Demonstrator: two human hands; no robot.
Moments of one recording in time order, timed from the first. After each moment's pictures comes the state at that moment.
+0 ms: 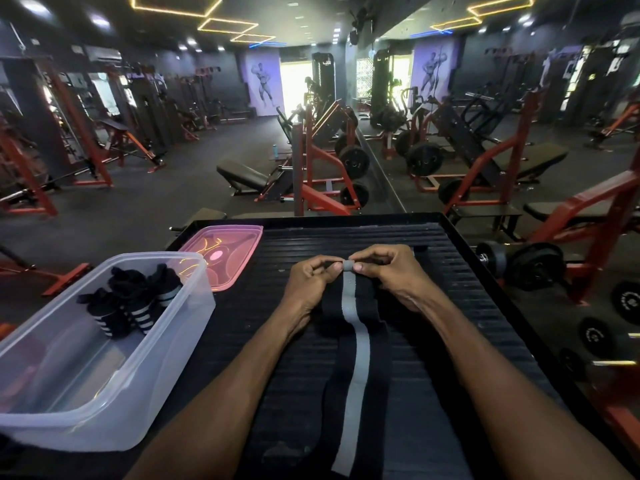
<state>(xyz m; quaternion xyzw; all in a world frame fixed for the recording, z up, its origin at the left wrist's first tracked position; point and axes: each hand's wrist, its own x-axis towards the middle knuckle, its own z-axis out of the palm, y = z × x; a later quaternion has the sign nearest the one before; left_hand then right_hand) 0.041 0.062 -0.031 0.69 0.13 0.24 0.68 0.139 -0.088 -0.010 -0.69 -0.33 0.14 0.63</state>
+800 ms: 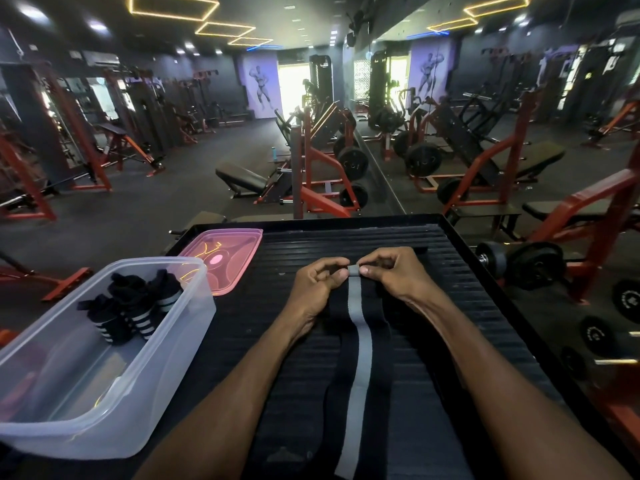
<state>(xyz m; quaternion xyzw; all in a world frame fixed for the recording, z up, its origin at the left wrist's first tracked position) 0.043 0.058 -0.034 0.69 0.11 0.22 0.69 0.147 -0.091 -0.014 -0.74 -0.32 0.09 0.59</state>
